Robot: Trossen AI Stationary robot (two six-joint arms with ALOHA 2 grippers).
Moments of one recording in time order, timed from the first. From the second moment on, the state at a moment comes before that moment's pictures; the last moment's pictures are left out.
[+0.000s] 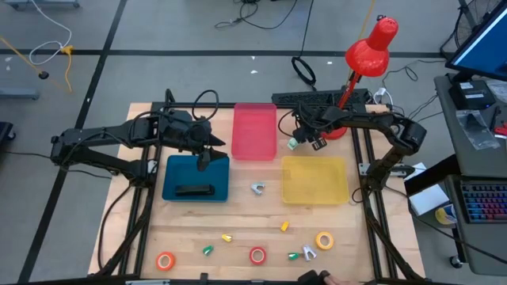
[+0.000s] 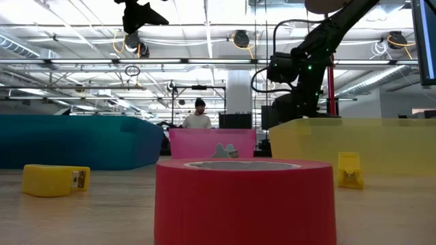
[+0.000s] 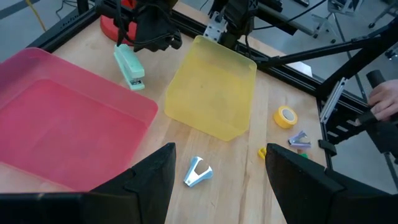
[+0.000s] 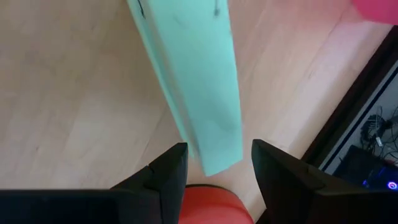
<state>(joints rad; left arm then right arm) 0.14 1.09 1.09 -0.52 0.11 -0.34 -0.59 1.62 0.97 -0.56 0.21 -1.12</state>
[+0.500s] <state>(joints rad) 0.14 1.09 1.09 -0.49 0.11 -0.34 -0.57 1.62 0.97 -0.54 0.17 -1.12</state>
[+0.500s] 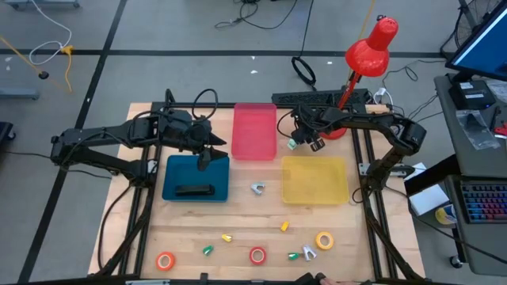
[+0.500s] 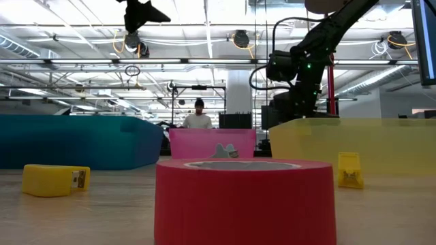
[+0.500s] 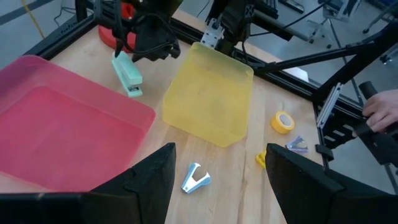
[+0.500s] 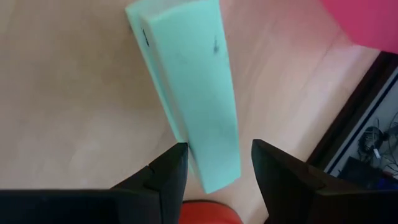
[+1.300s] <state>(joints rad) 0.14 1.09 1.09 -0.47 0.13 -0.34 -0.57 1.70 0.97 -0.53 0.24 -1.00</state>
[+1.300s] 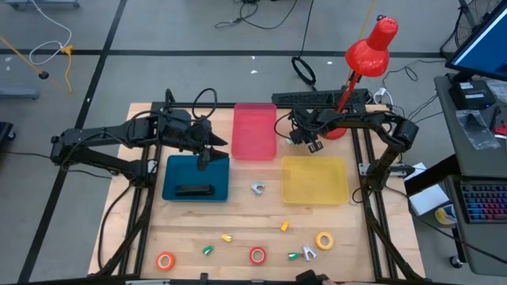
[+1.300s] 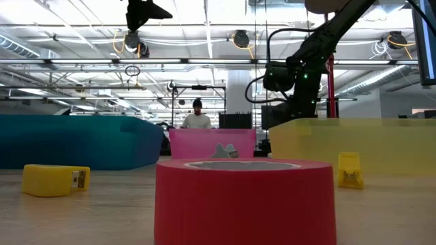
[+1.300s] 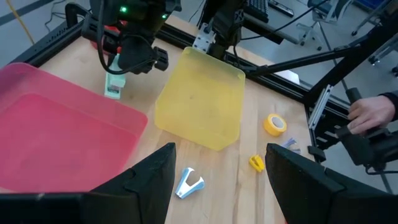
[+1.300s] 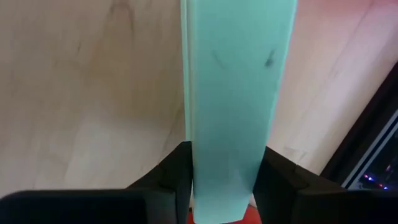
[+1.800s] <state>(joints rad) 0.14 1.09 1.09 -0.46 0.13 -0.35 -0.57 1.60 0.97 -0.56 0.29 -0.89</state>
